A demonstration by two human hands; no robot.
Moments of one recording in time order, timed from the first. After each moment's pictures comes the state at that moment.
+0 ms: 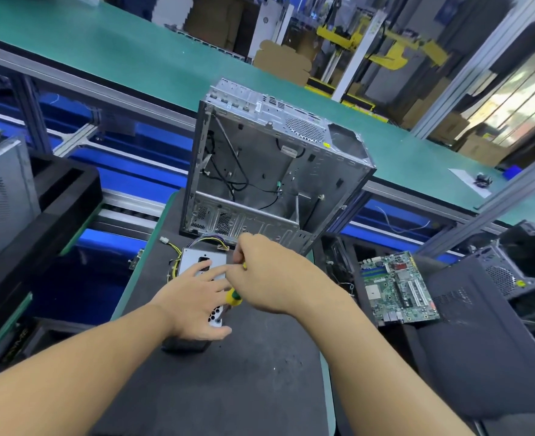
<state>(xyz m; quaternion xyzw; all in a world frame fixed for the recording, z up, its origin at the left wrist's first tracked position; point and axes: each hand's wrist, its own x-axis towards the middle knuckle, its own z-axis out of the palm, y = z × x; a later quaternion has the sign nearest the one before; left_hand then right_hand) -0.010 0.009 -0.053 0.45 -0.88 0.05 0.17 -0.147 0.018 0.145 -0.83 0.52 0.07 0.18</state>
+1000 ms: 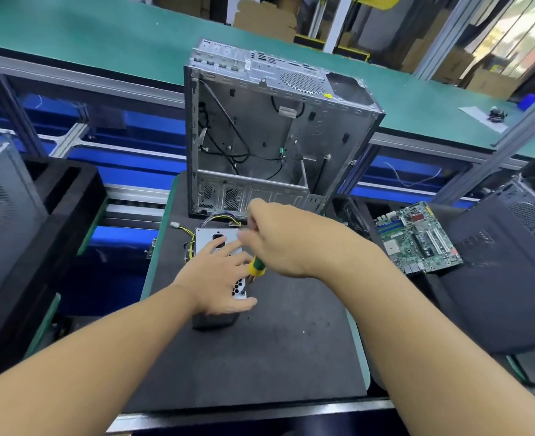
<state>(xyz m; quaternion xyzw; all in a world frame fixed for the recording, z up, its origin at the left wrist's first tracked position) -0.006 0.006 -0.055 0.45 -0.89 0.01 0.10 -0.145 0.022 0.146 -0.83 0.52 0.09 0.17</state>
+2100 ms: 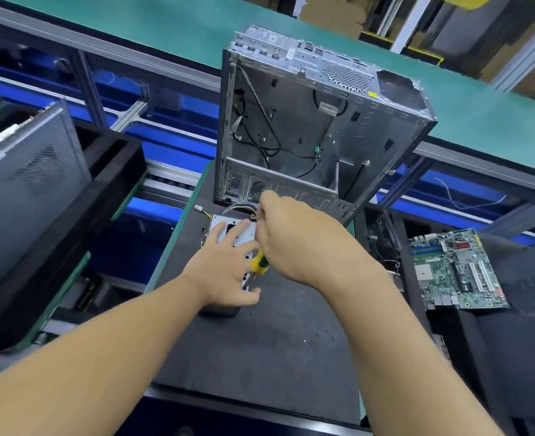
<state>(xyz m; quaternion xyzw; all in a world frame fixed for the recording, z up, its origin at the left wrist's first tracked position) -0.024 0.019 -0.044 0.54 -0.83 -0.01 0.11 -0.157 0.011 0.133 -0.87 0.48 0.04 0.12</state>
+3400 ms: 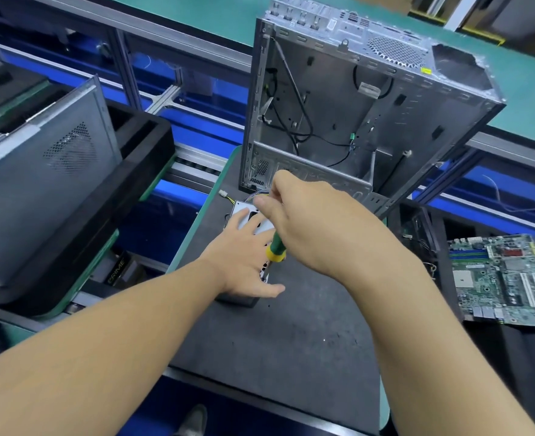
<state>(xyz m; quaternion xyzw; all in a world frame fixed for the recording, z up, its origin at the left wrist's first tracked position) -0.026 0.018 -0.035 0.58 -0.81 -0.02 -0.01 -0.148 0.005 0.133 -0.88 0.45 0.03 0.15</state>
